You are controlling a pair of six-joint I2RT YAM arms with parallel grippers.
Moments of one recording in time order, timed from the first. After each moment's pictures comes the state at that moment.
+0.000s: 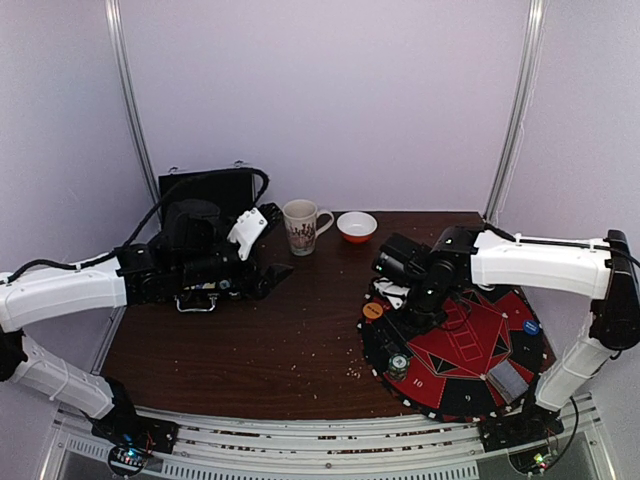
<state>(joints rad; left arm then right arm) -0.86 1.26 0.96 -0.09 -0.09 0.23 0.94 1.59 1.26 -1.04 0.03 0.40</state>
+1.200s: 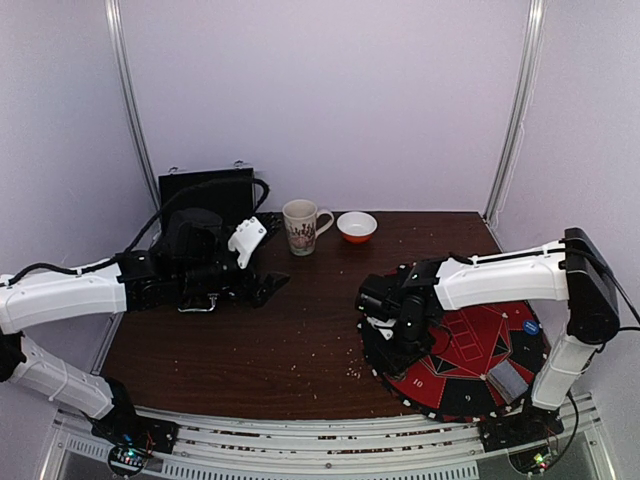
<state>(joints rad) -0.88 1.25 0.91 -0.10 -0.14 0.20 1.00 1.74 1.16 -0.97 0.06 0.44</state>
